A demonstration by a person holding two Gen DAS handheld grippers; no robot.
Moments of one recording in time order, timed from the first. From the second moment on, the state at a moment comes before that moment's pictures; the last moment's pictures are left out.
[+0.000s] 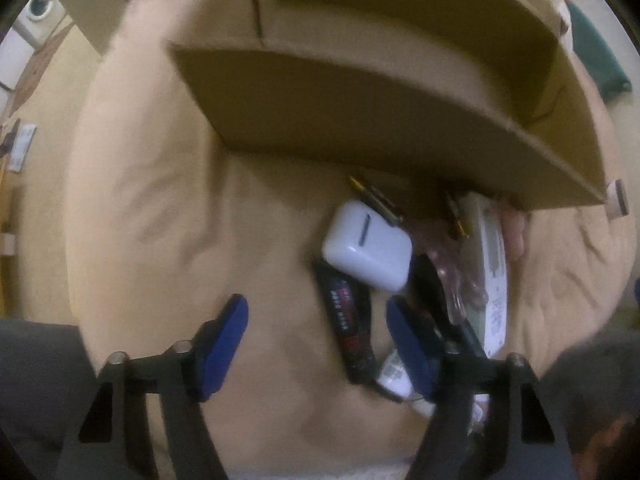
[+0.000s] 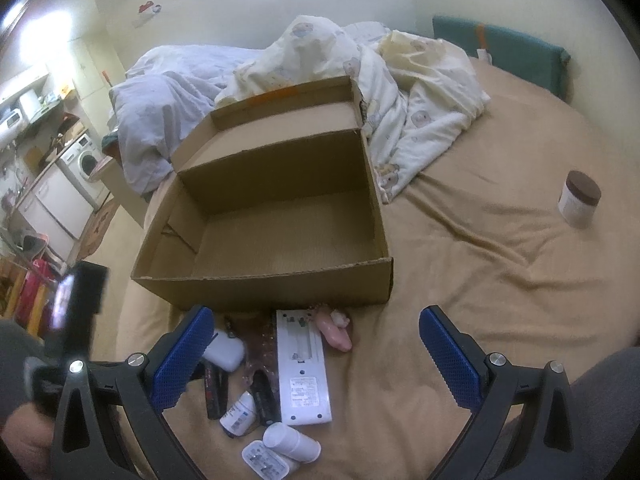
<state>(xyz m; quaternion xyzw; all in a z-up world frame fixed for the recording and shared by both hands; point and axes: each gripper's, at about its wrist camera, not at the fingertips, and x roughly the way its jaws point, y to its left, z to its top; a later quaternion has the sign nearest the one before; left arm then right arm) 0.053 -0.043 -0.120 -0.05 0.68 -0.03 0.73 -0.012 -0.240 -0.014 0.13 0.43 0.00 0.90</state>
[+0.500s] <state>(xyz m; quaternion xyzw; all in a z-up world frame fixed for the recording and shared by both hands) 0.033 -0.043 -0.112 -0.03 0.68 -0.06 0.73 -0.006 -0.248 -0.020 0.14 0.45 0.00 0.88</state>
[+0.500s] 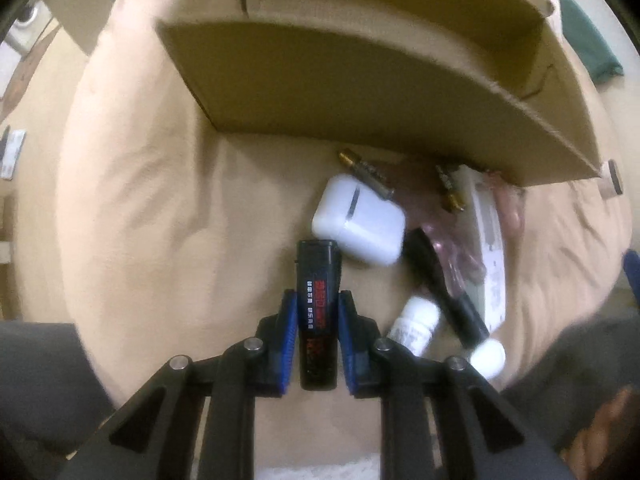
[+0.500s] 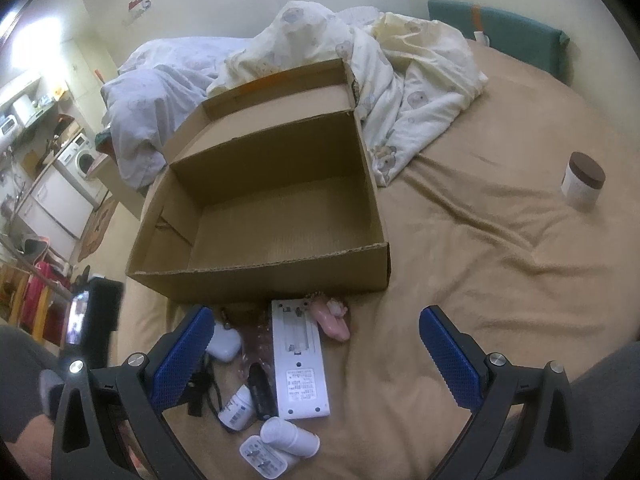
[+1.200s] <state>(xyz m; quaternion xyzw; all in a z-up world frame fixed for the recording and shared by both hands) 0.052 0.009 -0.065 -0.03 0.64 -0.05 0.77 0.039 -0.228 -0.123 0.18 0.65 0.07 0.73</state>
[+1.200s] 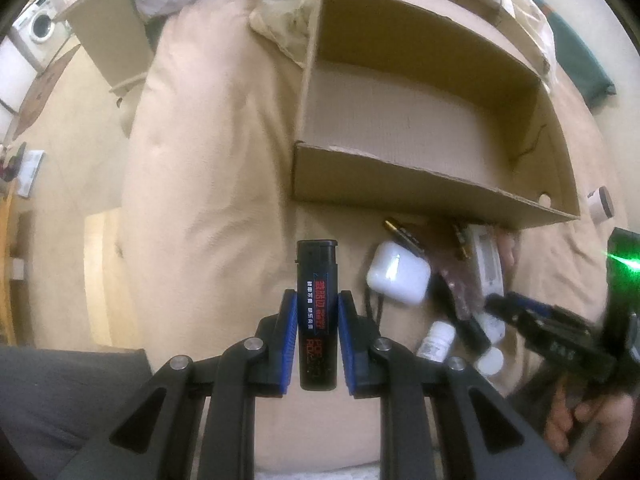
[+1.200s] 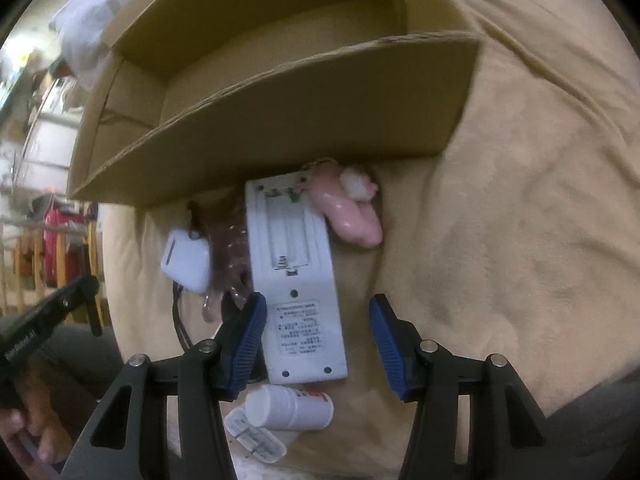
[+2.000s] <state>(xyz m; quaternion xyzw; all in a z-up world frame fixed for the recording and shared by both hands) 0.050 -0.004 -0.072 -0.01 0.63 -0.04 0.78 0.033 -0.210 -0.097 0.11 0.63 0.09 0.77</state>
